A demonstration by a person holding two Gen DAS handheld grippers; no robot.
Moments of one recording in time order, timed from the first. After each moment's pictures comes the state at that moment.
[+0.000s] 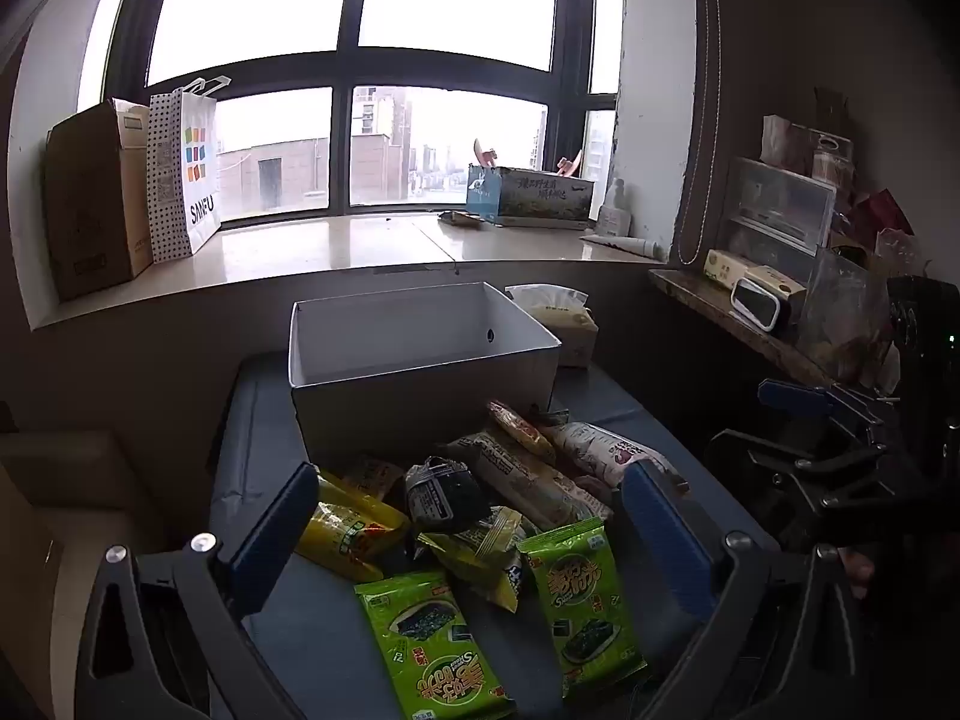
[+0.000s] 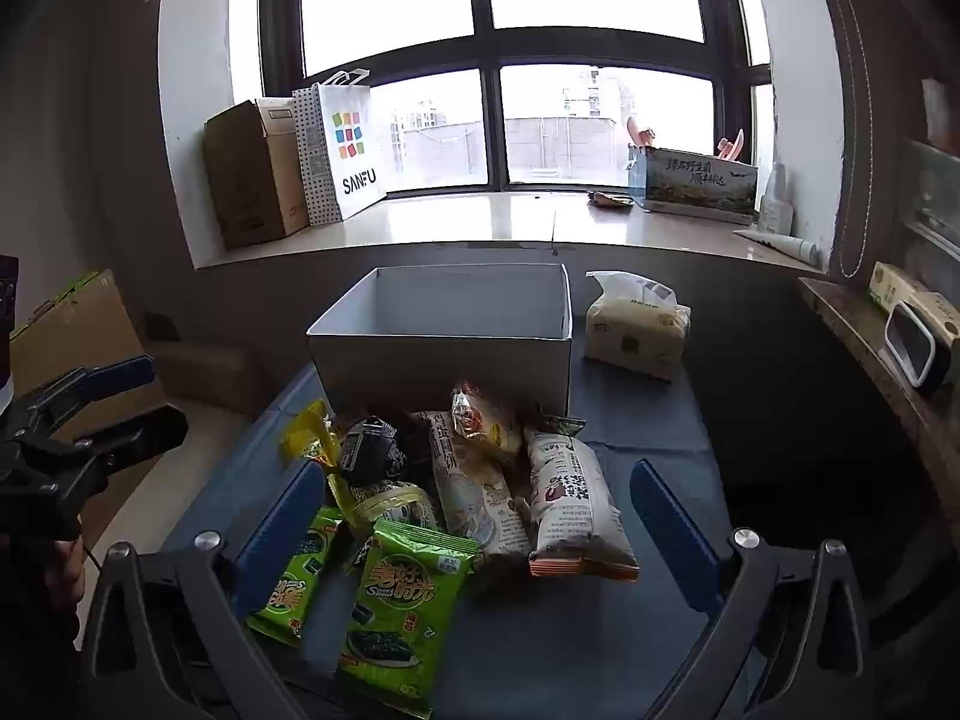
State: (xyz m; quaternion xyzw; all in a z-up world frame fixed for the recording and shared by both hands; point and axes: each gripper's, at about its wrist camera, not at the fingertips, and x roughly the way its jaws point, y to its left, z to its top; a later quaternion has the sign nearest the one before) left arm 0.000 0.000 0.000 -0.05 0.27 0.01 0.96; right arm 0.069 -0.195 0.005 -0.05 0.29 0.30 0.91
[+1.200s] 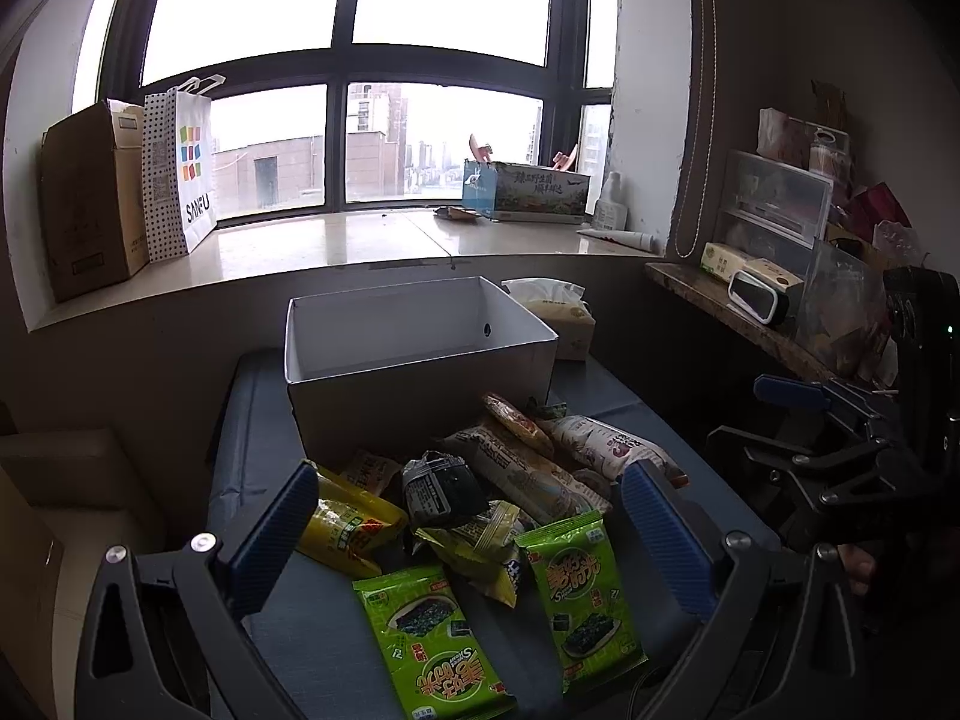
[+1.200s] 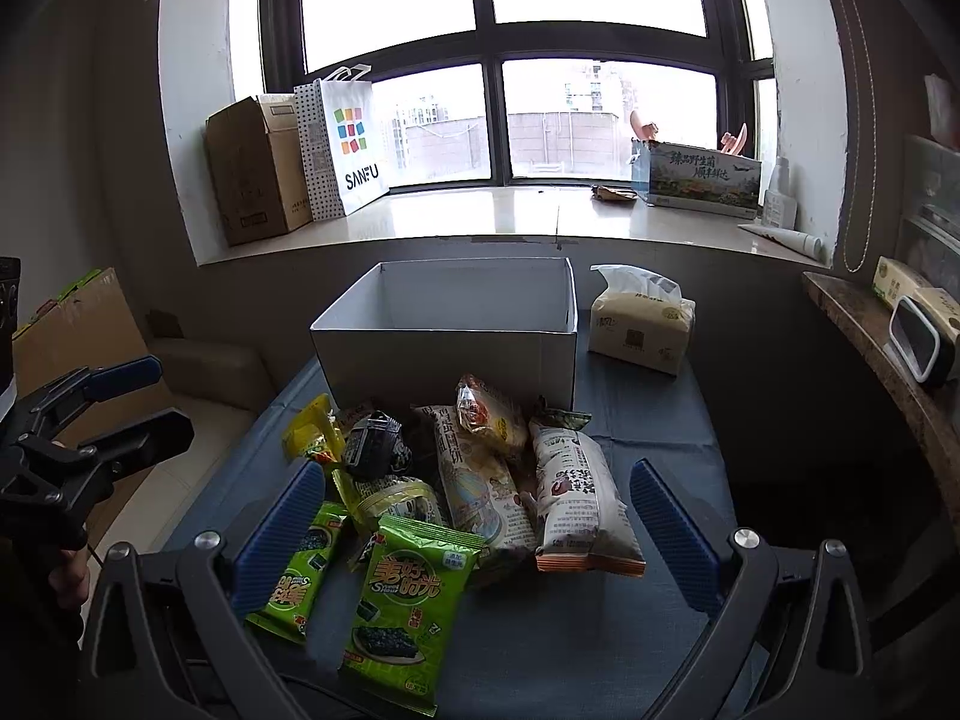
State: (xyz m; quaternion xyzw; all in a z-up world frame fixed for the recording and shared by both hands) left arm 0.000 -0.002 -0.002 -0.05 0.27 0.01 0.96; right arm 0.068 -0.194 0.003 -0.06 0.30 0.30 0.90
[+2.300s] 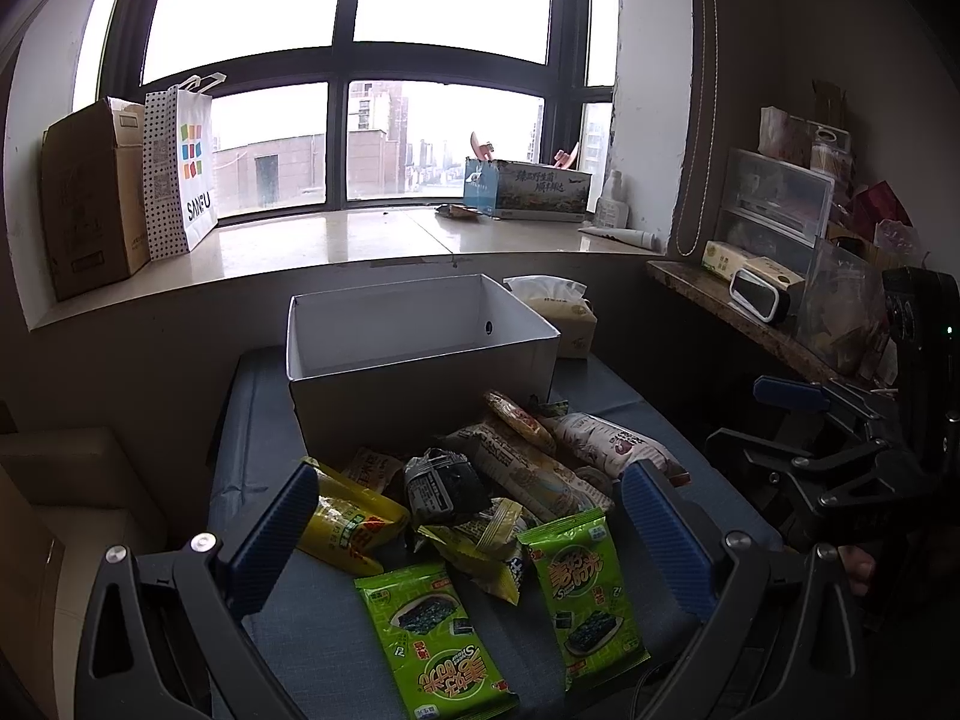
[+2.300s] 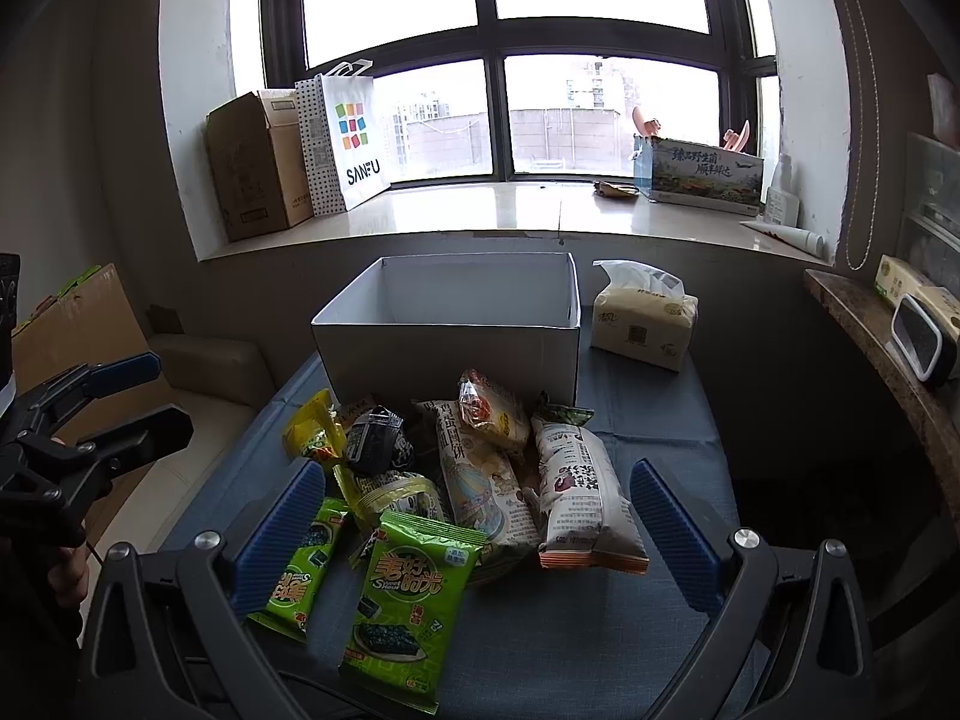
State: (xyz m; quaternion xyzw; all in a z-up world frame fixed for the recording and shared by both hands) left arm -0.001 0.000 0.000 -0.05 0.27 0.01 0.96; right arm 0.068 -0.193 0.000 -0.06 0.30 0.30 0.90
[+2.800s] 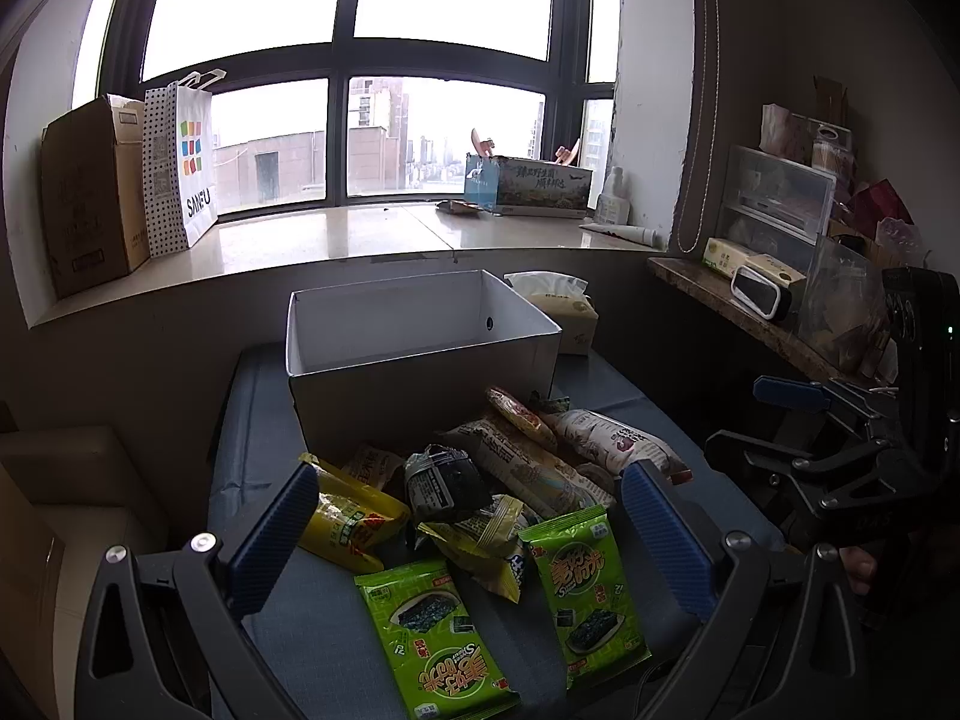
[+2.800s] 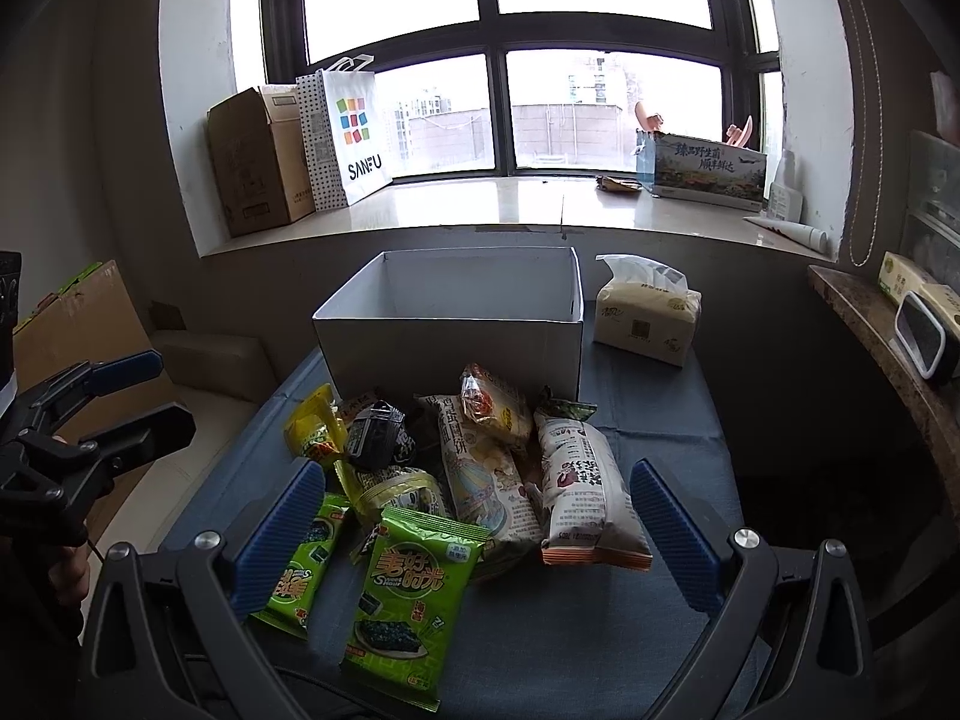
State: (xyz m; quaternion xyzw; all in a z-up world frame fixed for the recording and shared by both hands) left arm 0.000 0.000 0.000 -0.05 0.28 0.01 0.96; right arm 0.070 -0.191 -0.001 -0.06 0.31 0.30 0.90
